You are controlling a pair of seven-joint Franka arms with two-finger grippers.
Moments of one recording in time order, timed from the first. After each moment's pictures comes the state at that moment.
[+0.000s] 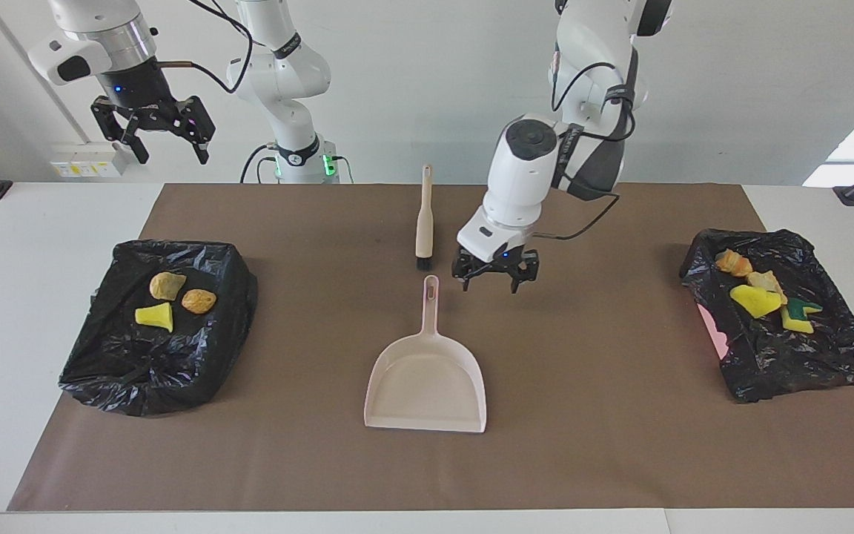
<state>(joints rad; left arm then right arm) -0.57 0.26 0.06 -1.68 -0.04 2.03 -0.40 0.11 -0.12 -0.15 -1.58 -0.02 1.49 -0.03</state>
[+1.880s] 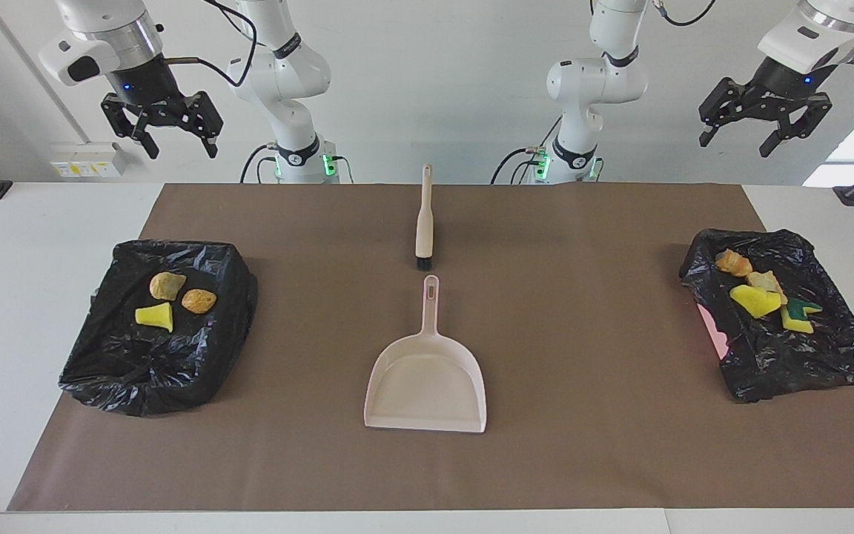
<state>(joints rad) -0.06 -0.07 0.06 -1.42 -0.04 1.32 0.25 0.11 -0.13 -0.15 -1.58 0.00 1.45 -0.02</state>
